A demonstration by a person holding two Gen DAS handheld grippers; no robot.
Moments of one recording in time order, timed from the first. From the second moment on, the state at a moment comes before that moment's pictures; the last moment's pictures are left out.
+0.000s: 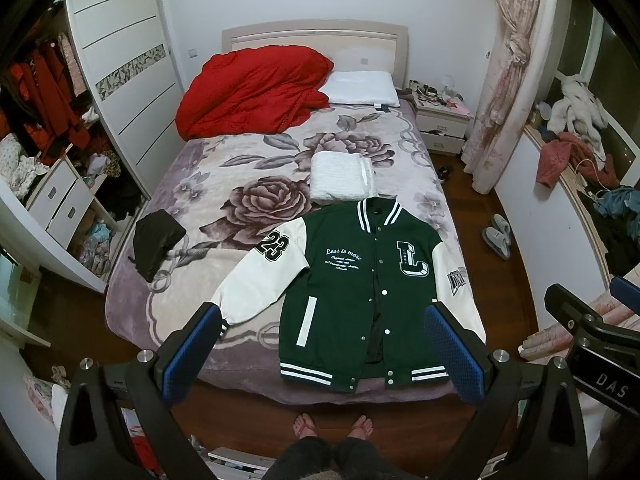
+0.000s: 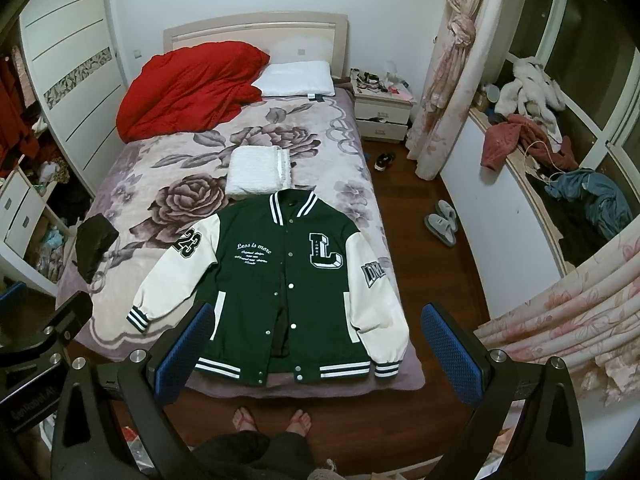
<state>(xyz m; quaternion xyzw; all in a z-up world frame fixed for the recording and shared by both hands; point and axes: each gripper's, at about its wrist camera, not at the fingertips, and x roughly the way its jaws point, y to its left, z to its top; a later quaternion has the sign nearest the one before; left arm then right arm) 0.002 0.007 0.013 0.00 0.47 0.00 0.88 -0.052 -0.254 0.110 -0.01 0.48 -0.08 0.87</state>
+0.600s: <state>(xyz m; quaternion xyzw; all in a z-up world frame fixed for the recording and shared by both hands) 0.004 0.009 0.018 0.00 0.46 0.00 0.89 -0.049 -0.251 0.125 -0.01 0.48 -0.08 0.87</state>
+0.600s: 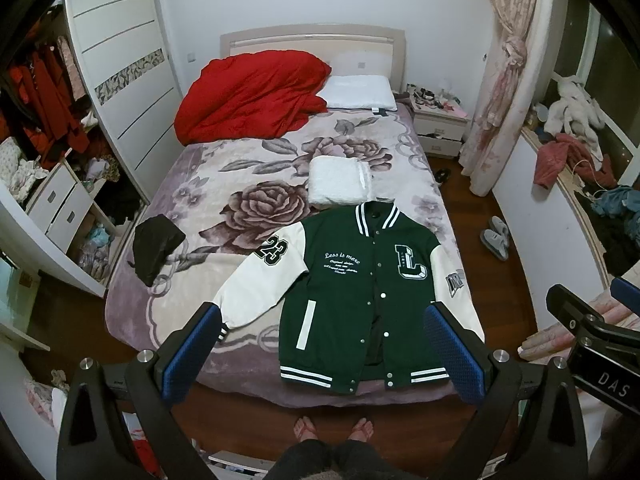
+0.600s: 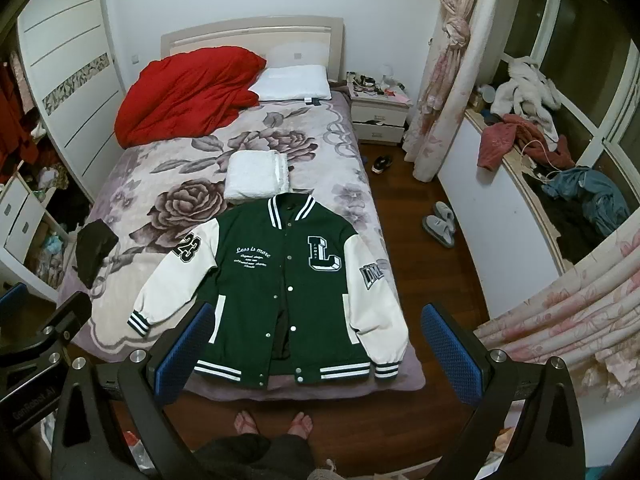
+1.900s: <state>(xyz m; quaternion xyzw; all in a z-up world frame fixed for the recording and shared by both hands) 0.012 0.001 0.040 0.00 0.45 0.00 0.89 -0.038 -0.251 0.187 -0.01 0.47 -0.08 0.88</state>
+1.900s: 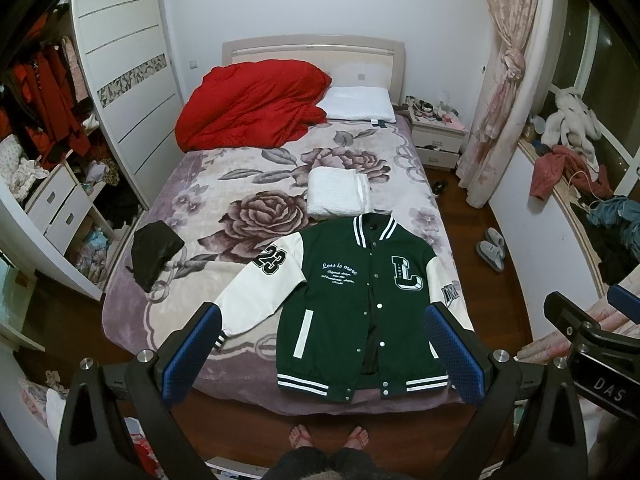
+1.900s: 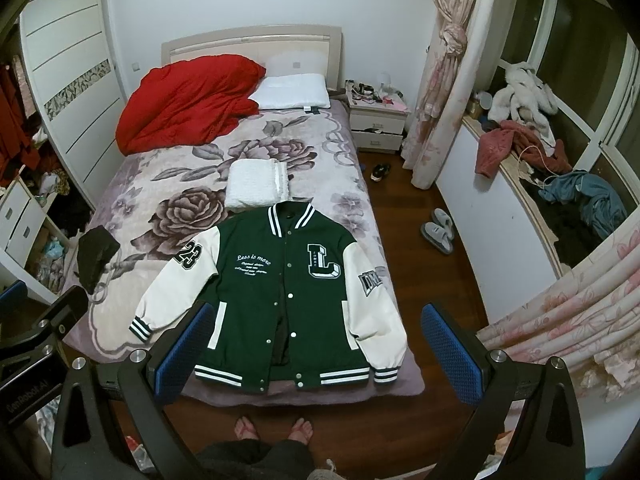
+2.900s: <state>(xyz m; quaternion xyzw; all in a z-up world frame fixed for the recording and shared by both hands) 0.207 -0.050 -0.401 0.13 0.57 0.12 0.80 -0.048 -0.635 -0.422 0.43 0.60 -0.33 0.59</state>
